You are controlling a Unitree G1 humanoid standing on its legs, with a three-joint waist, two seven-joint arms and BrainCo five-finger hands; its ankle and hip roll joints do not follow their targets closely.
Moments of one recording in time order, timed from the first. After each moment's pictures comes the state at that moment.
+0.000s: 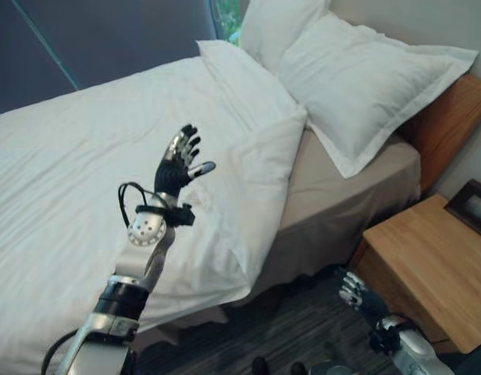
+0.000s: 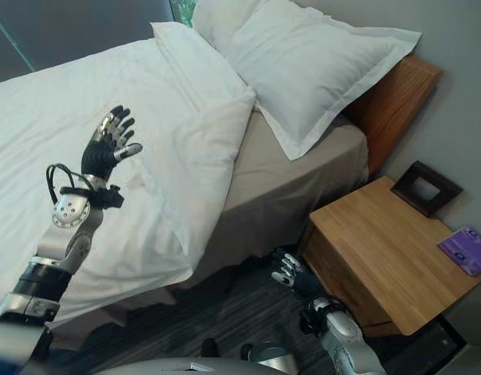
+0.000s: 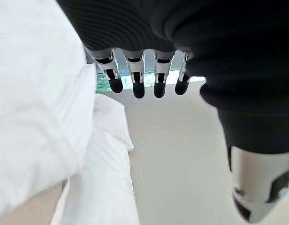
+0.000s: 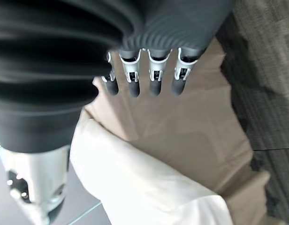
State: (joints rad) left arm -0.49 0.67 -0.15 0.33 -0.46 -0.23 0.06; right arm 0.25 -0.43 0.24 0.26 0.59 -0.06 0.25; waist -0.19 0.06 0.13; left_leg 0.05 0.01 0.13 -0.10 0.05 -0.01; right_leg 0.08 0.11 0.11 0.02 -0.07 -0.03
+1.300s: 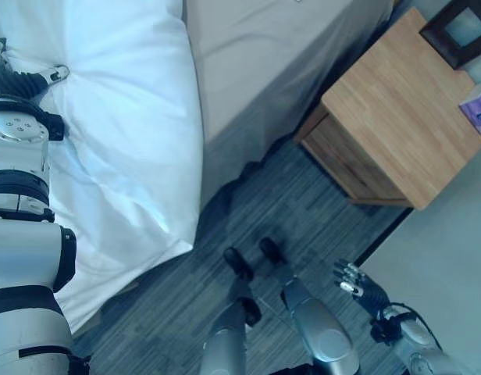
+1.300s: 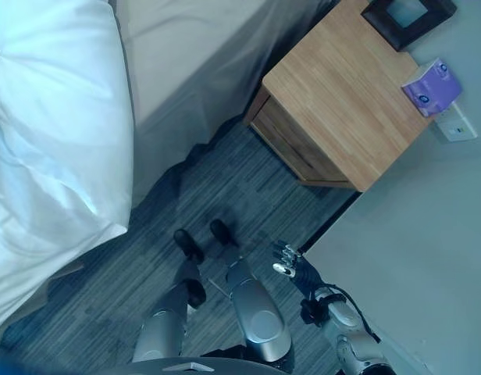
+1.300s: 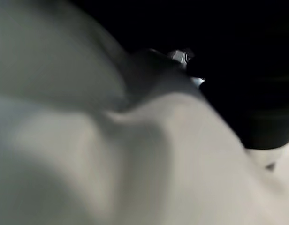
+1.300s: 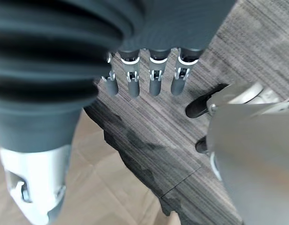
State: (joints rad) left arm -1.25 0.96 -0.33 1.30 -0.20 -0.13 0.23; right arm 0.15 -0.49 0.33 0.27 0.68 -0.12 0.23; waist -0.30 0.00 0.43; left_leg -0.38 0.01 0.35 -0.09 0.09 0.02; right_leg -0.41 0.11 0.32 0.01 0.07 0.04
